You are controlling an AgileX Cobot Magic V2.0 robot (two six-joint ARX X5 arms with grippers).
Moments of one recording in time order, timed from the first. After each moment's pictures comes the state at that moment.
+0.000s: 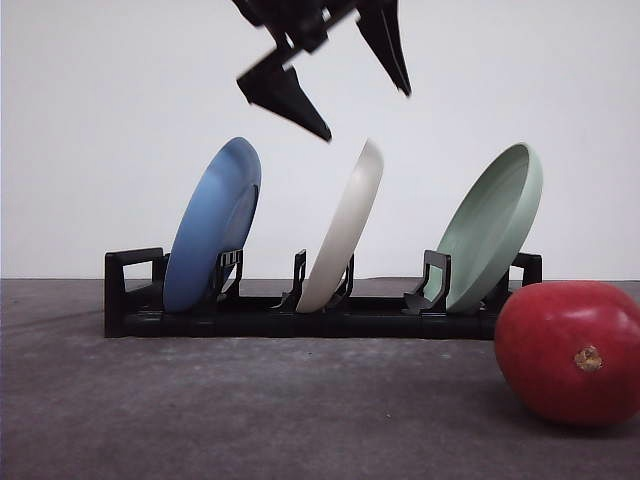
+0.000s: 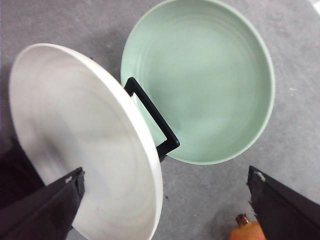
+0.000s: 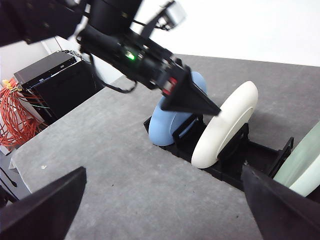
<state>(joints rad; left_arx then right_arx) -0.64 1.89 1.85 -0.77 0.24 -0.17 0.04 0.65 0.98 -0.67 -0.81 0.09</state>
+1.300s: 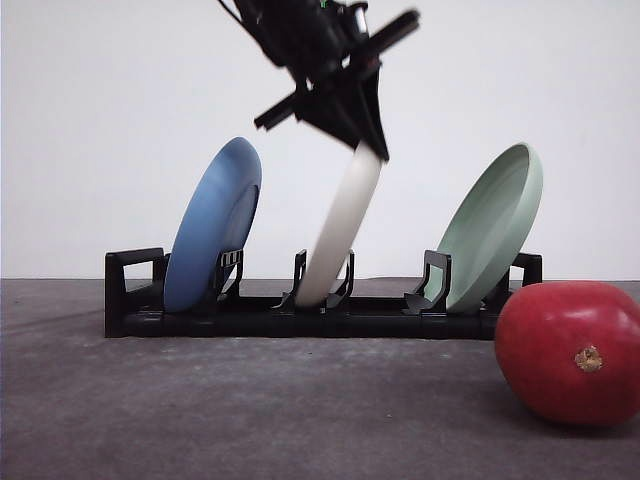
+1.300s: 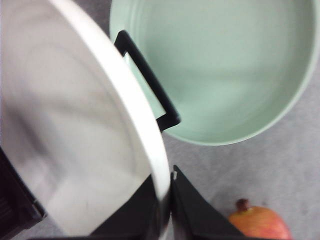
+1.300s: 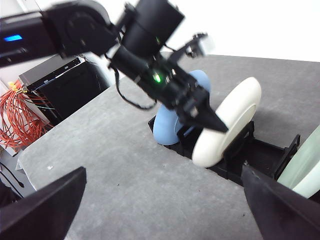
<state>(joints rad) -0.67 1.99 1.93 -0.85 0.27 -0.20 0.06 0.65 0.98 -0.67 -0.81 0.11</state>
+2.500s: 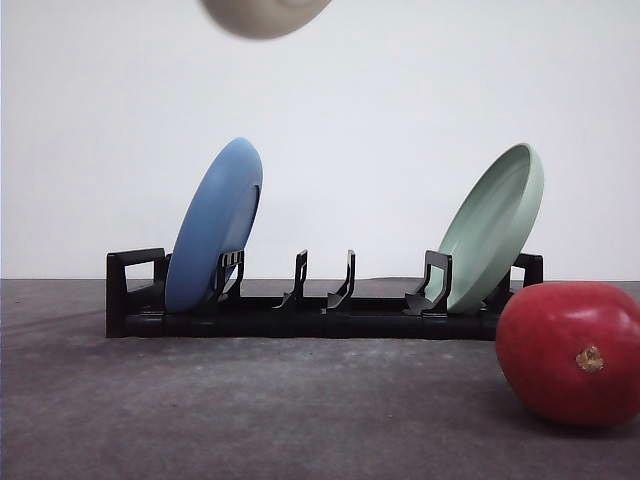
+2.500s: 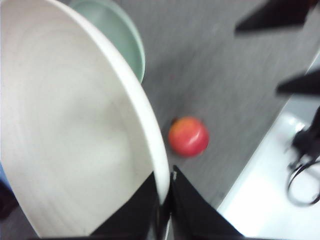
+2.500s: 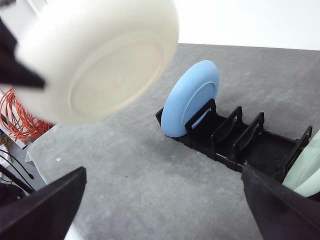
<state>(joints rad) -1.08 1.62 2.18 -1.42 -0.11 -0.13 0.09 0.65 0.98 -0.70 -0.81 0.11</state>
